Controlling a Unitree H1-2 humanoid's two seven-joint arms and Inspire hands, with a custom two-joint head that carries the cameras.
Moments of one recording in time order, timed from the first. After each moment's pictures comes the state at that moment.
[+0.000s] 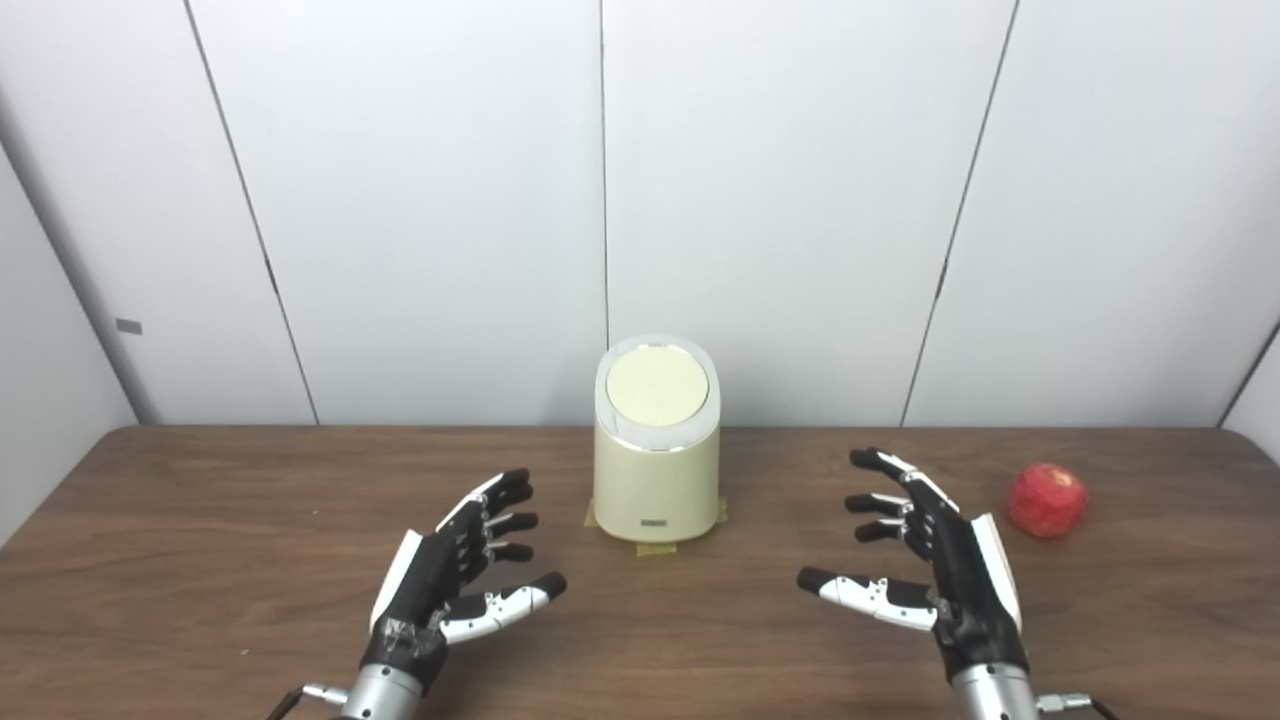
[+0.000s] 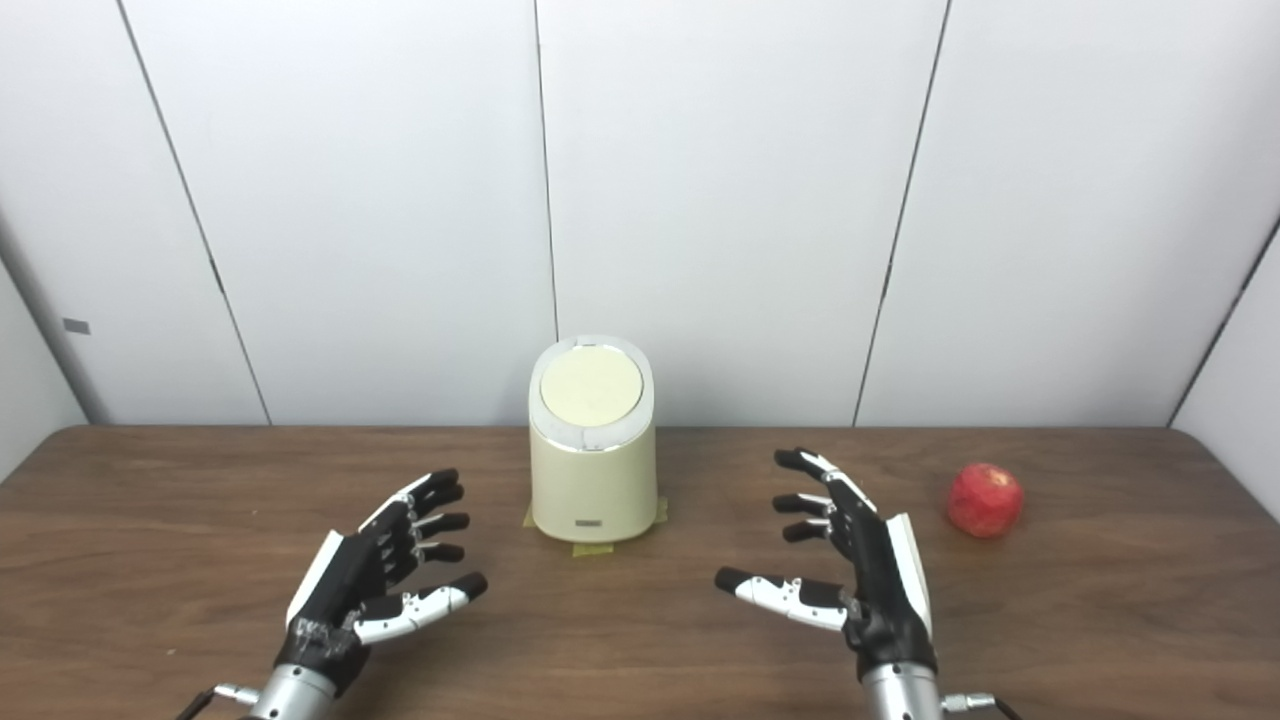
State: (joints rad) left arm -0.16 0.14 -0.01 0.03 -0.01 -0.05 -0.13; right arm -0.11 -0.04 0.00 -0.15 -0.29 0.03 -0.12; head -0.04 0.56
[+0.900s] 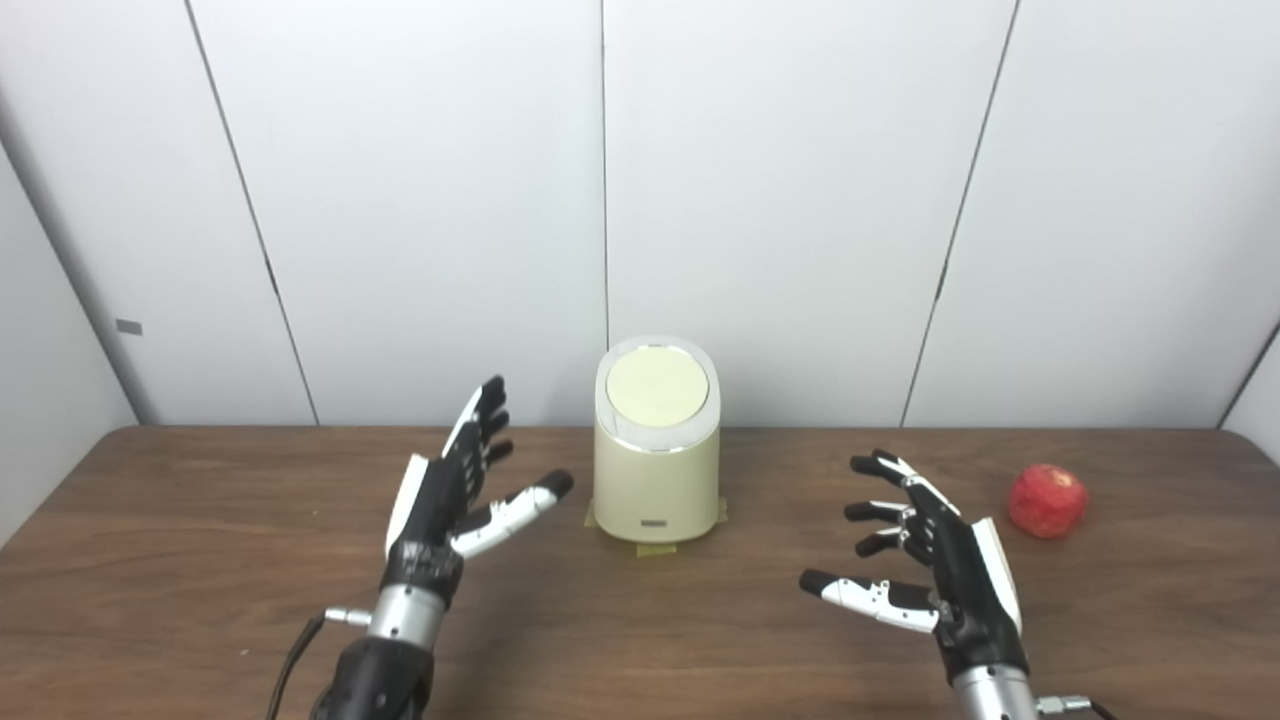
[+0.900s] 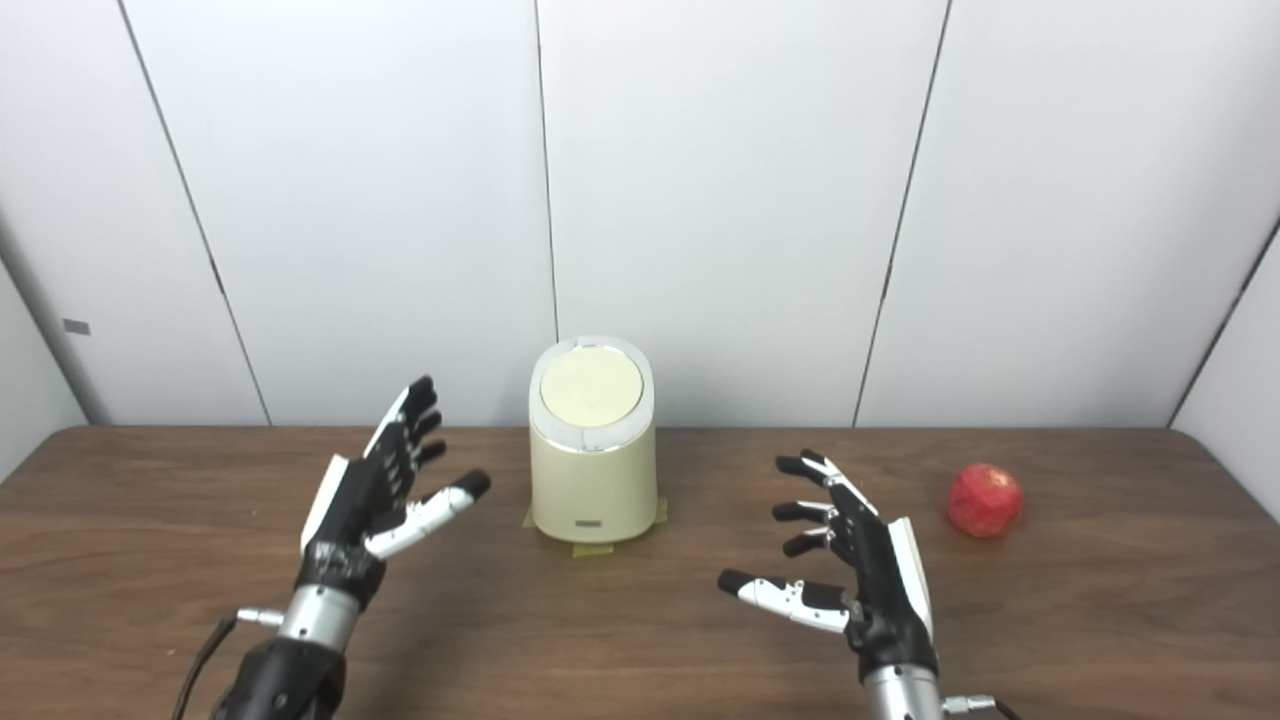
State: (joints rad) left arm -0.37 0.09 0.00 0.06 0.09 -0.03 -0.02; right arm -0.11 -0.04 -0.01 -0.11 -0.28 0.01 -0.13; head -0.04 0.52
